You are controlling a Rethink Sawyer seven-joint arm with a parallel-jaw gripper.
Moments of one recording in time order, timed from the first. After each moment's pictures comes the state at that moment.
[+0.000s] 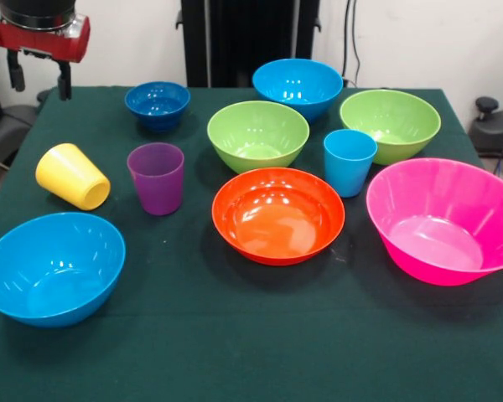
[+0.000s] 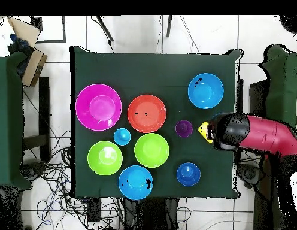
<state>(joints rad) -0.64 -0.69 0.10 1.51 -0.47 0.83 1.54</state>
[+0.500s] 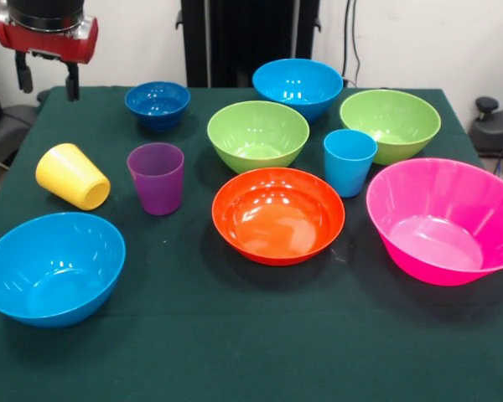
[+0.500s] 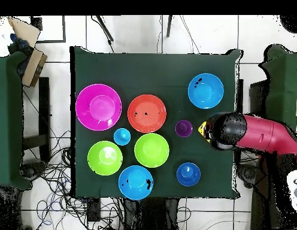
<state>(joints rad) -0.63 -0.69 0.10 1.51 -0.46 0.83 1.54</state>
